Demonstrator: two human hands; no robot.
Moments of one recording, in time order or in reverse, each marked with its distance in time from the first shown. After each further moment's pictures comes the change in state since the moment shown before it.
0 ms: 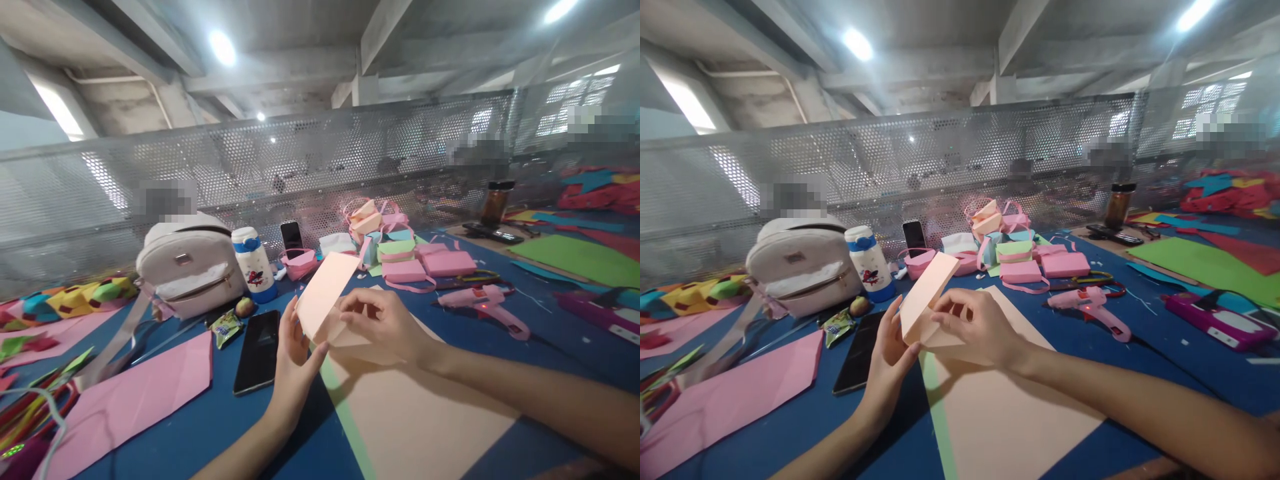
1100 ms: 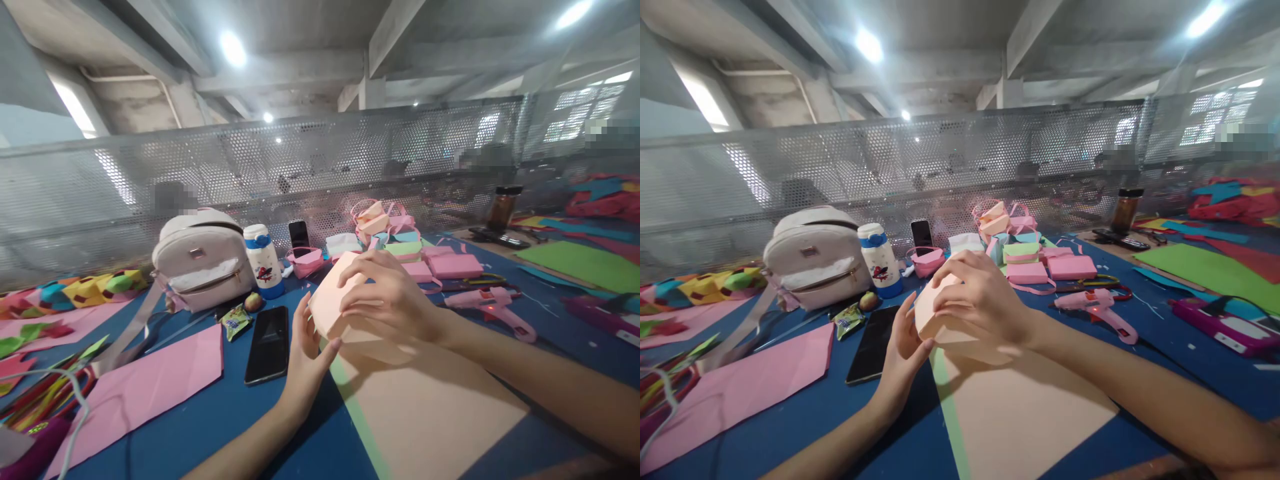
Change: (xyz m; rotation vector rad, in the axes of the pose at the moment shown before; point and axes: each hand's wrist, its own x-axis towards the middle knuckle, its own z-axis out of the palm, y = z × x) left_hand -0.002 -0.006 -0.001 -0.059 -0.028 0.019; right_hand 0.027 -0.027 -0.017 -0.567 -0.058 -0.614
